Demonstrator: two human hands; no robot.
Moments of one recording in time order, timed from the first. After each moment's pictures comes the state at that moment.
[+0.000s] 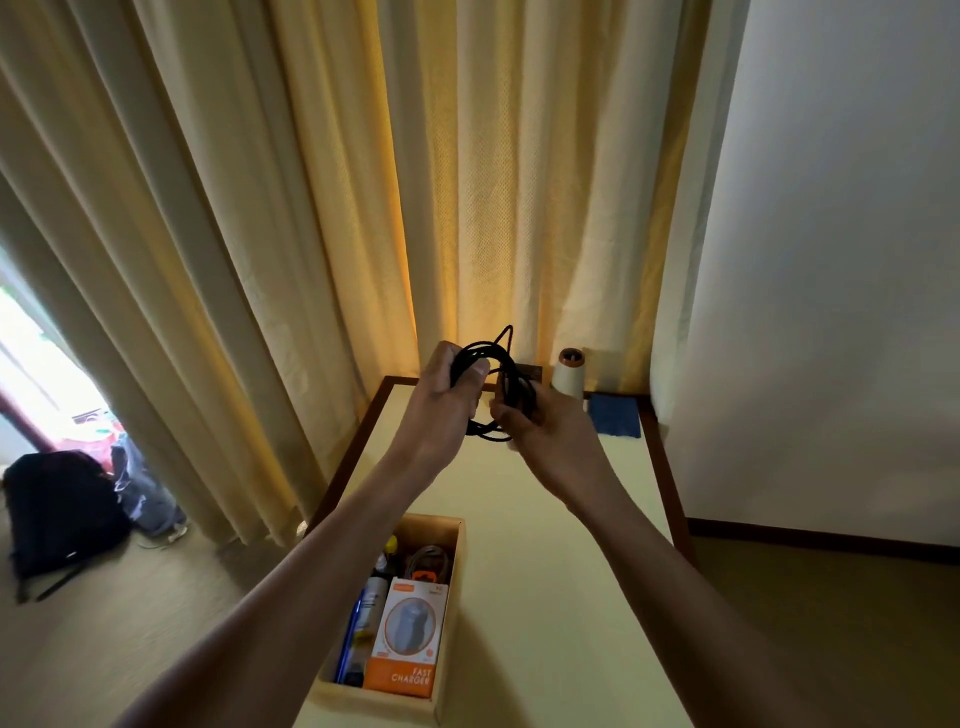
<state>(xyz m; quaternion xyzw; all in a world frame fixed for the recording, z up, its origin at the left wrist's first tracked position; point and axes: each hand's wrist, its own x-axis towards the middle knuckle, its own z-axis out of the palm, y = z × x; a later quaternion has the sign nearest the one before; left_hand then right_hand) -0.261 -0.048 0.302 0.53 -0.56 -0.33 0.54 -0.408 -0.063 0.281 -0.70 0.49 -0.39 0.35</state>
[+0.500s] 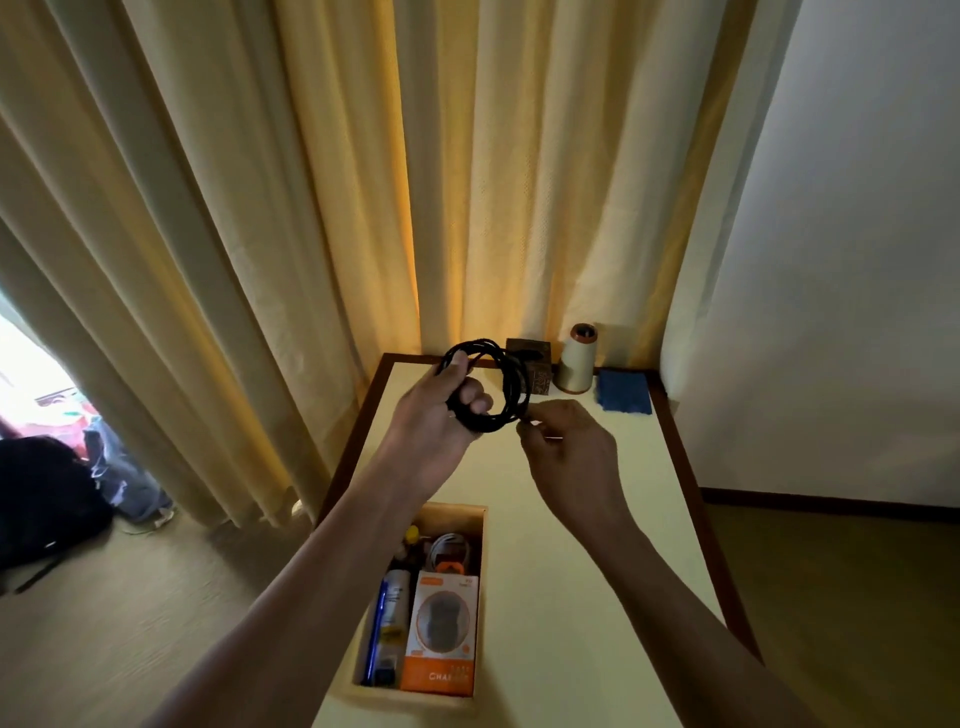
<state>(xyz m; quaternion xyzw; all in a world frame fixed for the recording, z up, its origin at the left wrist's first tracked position) -0.199 -0.075 0.262 0.33 -0.25 -0.68 0.61 -0.364 -0.062 0.233 -0.69 0.55 -0.42 0.20</state>
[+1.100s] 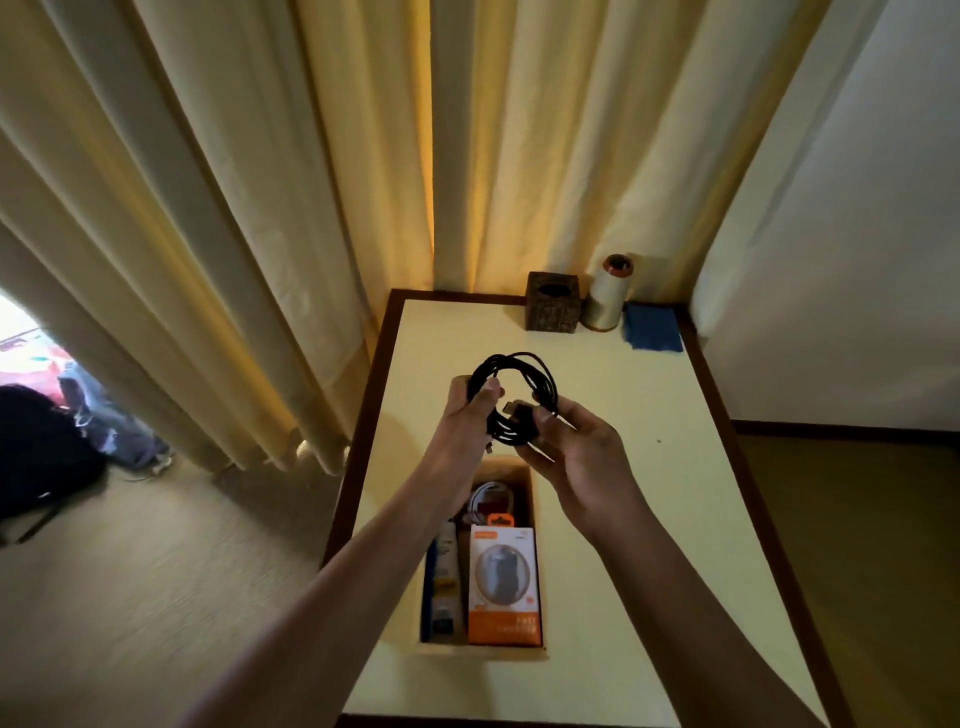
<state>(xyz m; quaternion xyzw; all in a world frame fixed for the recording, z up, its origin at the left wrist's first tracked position) -0.148 -0.067 0.183 0.57 -0.38 -0.57 0.45 -0.288 -0.056 0.187 -0.30 0.48 -0.49 0.66</state>
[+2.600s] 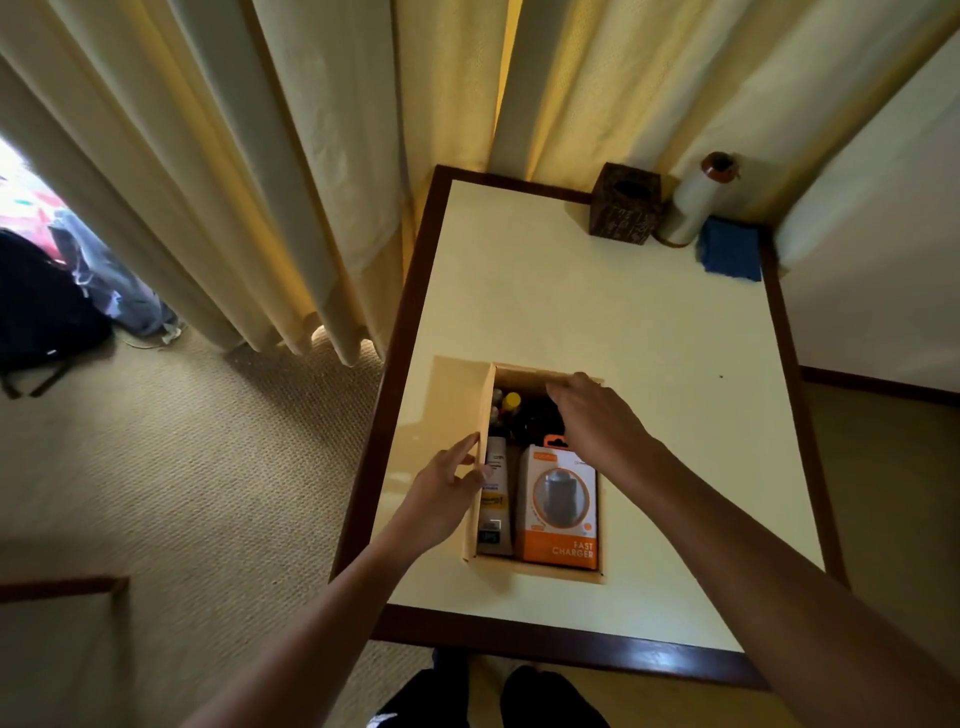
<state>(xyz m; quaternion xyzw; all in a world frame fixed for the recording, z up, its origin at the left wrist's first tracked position) -0.050 0.023 -0.001 0.65 -0.46 -0.56 0.23 -0.257 -0.090 0.050 -0.83 0.54 0.13 0.09</state>
